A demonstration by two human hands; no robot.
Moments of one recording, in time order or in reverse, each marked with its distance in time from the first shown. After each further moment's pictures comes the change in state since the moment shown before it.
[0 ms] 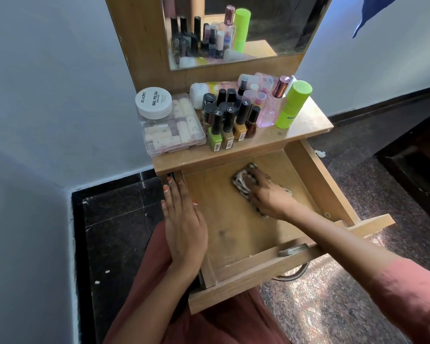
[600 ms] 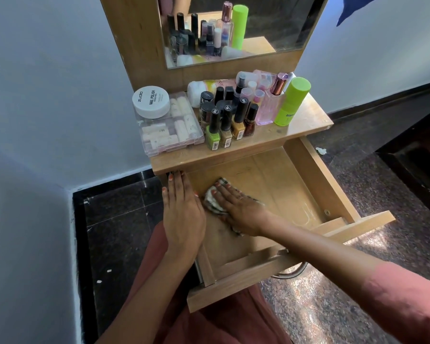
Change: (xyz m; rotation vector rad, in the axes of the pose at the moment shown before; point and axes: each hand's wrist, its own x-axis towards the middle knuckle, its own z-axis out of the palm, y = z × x) left_hand 0.021 0.004 -0.006 0.136 -0.040 0.096; right_hand 0.002 -0.051 0.014 0.013 -0.203 -0.139
